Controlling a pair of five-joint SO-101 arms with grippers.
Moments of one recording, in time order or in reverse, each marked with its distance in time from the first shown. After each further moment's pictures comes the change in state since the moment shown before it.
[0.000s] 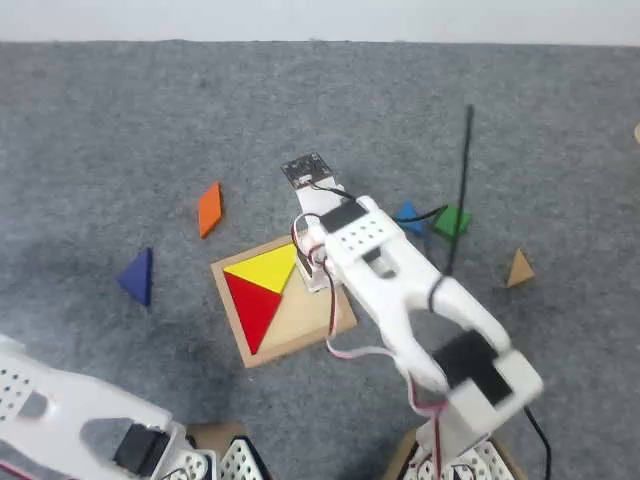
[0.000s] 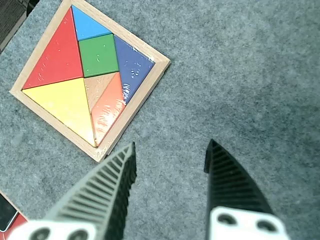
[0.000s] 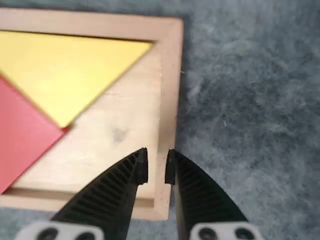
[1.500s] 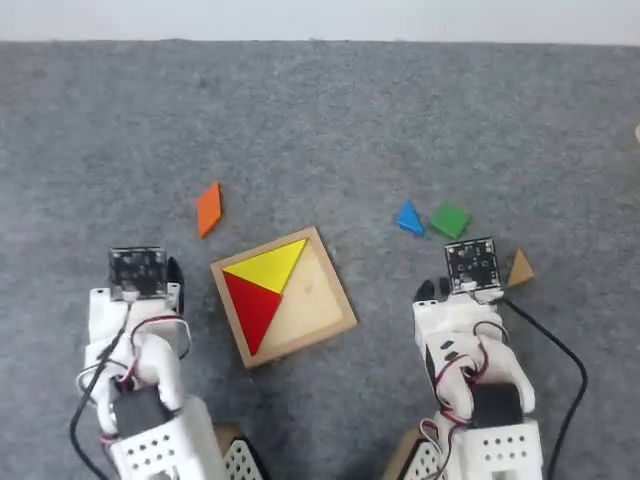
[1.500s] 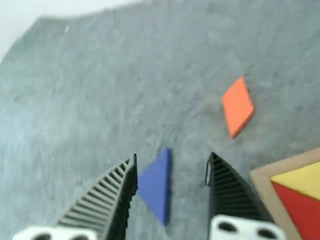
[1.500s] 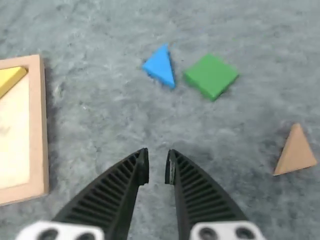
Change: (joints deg) left arm 45.0 -148.5 160.6 -46.9 3.8; right arm 26.8 -103.9 71.7 -7.4 10.4
